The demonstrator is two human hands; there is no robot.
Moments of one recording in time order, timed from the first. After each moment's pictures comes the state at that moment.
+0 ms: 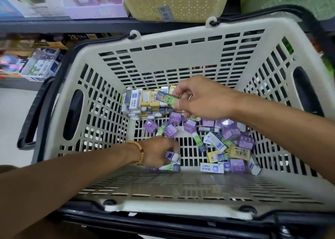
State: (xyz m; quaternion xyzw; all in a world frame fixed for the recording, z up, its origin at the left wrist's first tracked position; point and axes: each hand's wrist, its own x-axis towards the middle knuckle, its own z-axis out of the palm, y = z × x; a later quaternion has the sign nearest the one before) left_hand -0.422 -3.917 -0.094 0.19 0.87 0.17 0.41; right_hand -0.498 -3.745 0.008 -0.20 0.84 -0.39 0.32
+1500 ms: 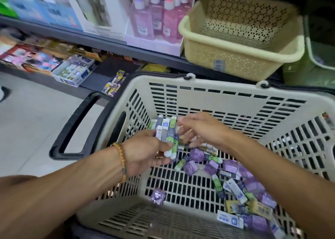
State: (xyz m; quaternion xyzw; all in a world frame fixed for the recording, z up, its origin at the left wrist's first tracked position) left_hand -0.436 -3.980 0.005 -0.32 0.56 0.72 0.26; right_hand -0.533 -3.827 -0.021 -0.07 0.76 -0.49 0.42
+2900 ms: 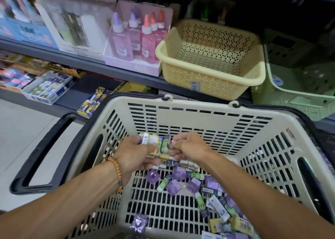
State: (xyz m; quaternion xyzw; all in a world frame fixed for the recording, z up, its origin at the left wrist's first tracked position) left_hand -0.470 -3.969 -0.010 -0.33 0.65 0.67 0.15; right_hand -0.546 -3.811 -0.046 0.04 0.76 -0.54 0.36
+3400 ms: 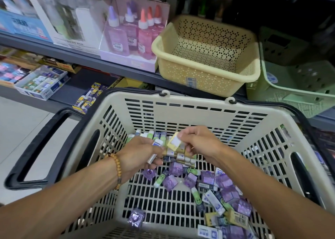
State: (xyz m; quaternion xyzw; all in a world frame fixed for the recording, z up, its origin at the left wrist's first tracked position) left_hand -0.470 -3.958 -0.014 -0.27 0.67 0.65 0.23; right_hand -0.553 -3.779 -0.039 0.00 0.78 -0.53 0.33
